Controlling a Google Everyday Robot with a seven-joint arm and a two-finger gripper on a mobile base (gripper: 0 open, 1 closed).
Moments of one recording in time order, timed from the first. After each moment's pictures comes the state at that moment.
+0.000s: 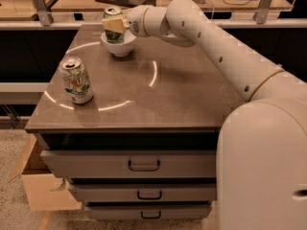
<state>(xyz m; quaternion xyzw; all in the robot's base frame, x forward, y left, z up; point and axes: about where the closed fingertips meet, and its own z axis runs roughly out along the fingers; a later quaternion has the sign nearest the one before) 0.818 0.118 0.954 -0.37 0.66 0.30 0.58</state>
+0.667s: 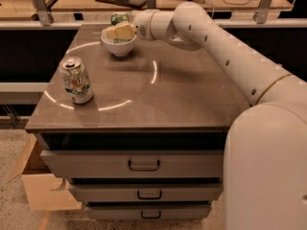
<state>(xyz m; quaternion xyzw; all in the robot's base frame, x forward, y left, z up) 0.819 0.096 0.941 -0.37 0.66 0.29 0.58</state>
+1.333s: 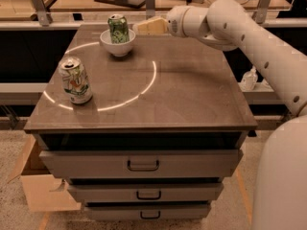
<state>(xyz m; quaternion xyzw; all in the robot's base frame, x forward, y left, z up) 0.821 -0.005 0.955 -0.31 0.70 0.25 0.60</state>
